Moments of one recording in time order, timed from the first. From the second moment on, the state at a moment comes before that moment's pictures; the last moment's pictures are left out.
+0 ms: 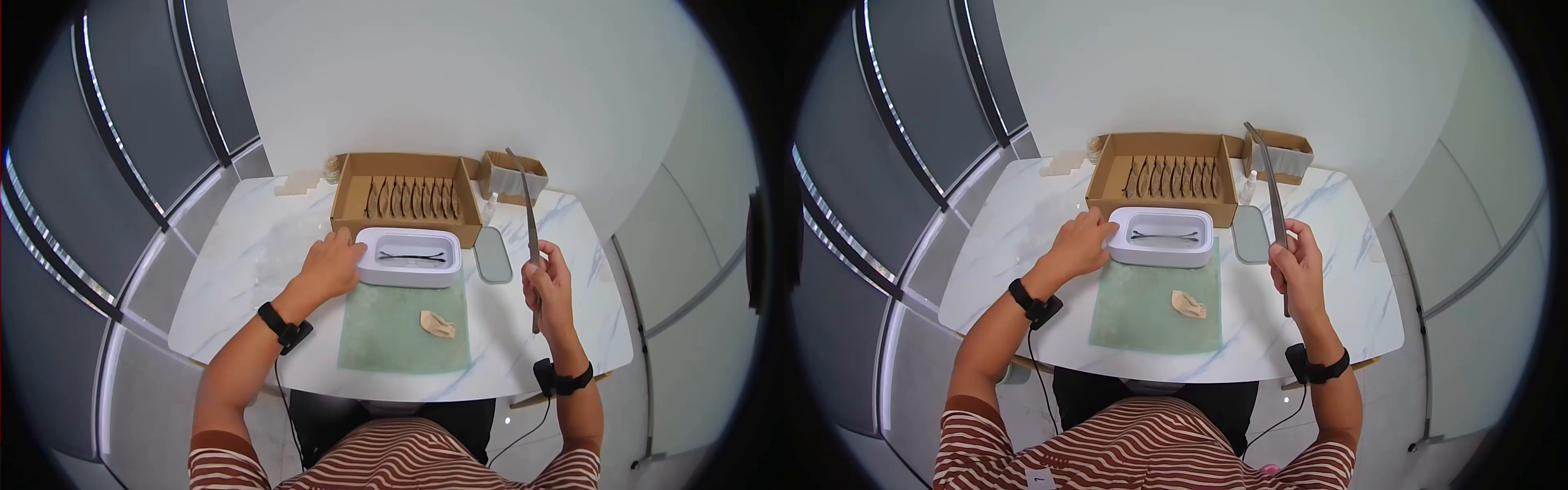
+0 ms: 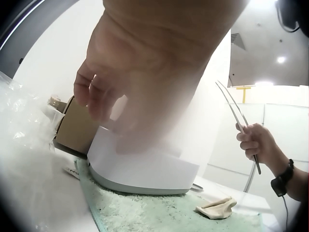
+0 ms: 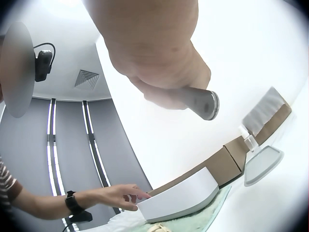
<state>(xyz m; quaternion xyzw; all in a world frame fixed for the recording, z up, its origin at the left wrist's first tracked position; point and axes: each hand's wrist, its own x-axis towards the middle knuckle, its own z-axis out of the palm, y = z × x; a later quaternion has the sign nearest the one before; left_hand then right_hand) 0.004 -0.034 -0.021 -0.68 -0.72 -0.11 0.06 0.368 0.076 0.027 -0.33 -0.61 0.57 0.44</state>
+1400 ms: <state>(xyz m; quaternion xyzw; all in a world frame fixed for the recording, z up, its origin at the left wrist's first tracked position) -0.006 -0.001 0.001 -0.44 -0.71 -0.55 0.02 0.286 0.132 0.075 -0.28 -0.95 0.06 -0.11</state>
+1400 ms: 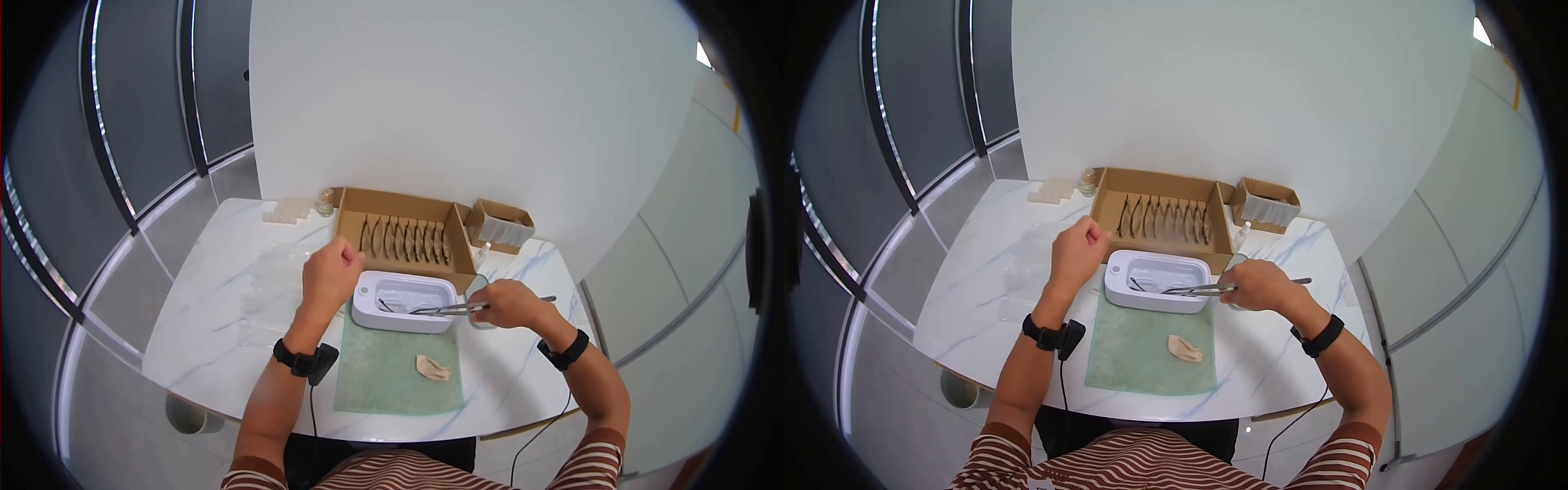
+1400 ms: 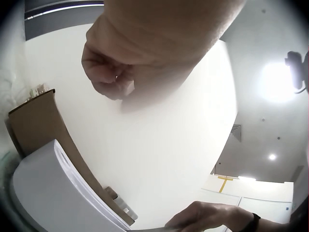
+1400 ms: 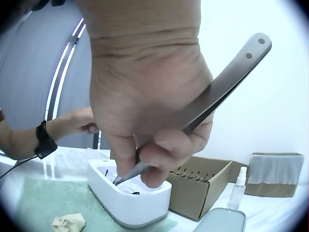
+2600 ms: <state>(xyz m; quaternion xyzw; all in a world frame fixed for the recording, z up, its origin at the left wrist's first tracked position) -0.005 0.002 -0.017 -0.68 -0.70 -0.19 -0.12 0.289 0.125 0.069 -0.32 -0.95 0.04 -0.04</state>
